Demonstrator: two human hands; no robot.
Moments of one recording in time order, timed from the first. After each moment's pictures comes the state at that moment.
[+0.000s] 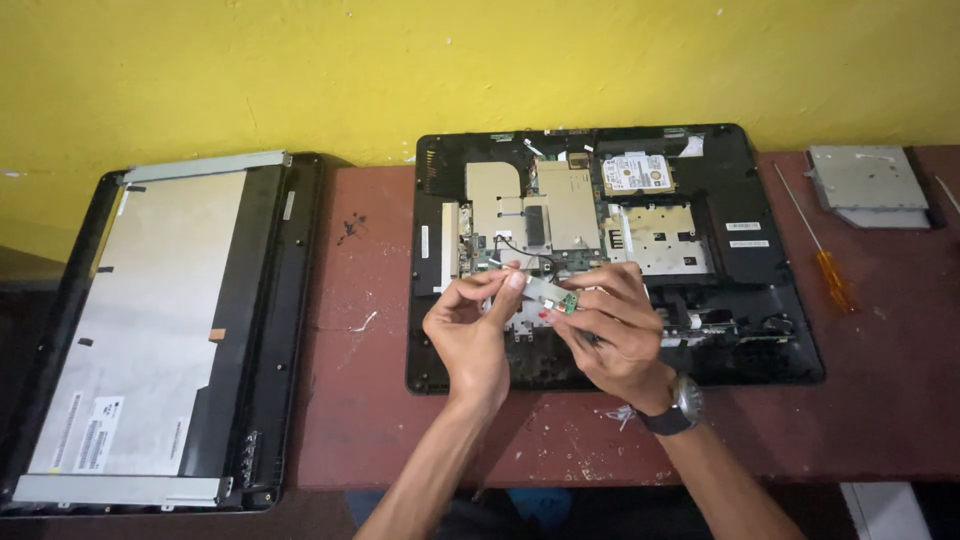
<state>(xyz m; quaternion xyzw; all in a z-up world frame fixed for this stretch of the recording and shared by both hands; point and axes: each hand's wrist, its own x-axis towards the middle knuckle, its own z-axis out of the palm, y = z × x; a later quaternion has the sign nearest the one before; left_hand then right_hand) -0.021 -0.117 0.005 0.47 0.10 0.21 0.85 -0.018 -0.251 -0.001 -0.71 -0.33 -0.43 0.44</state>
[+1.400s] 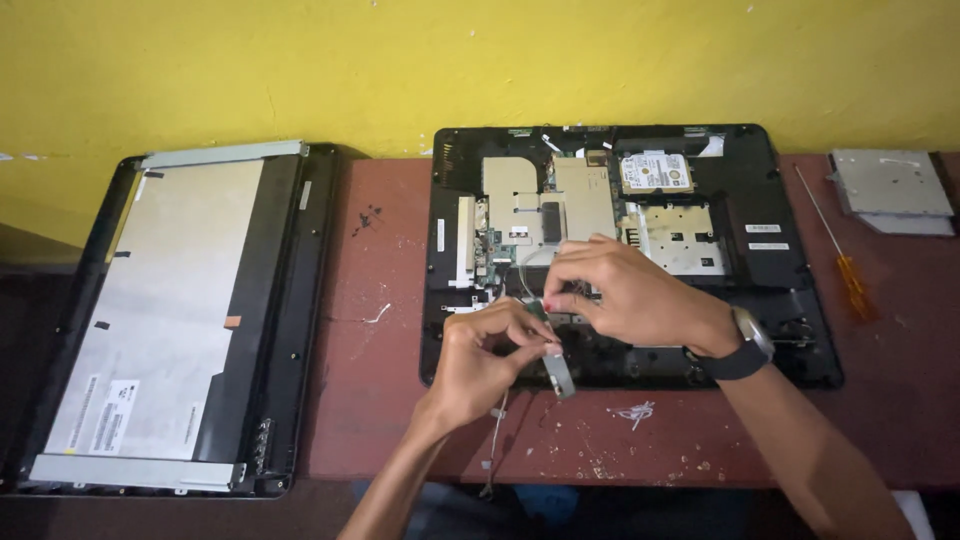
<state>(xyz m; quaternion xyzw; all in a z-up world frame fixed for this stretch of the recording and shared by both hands) -0.041 -0.061 0.020 0.68 -0.26 0.11 0.68 0.022 -0.264 0.068 -0.86 -0.39 0.07 0.31</state>
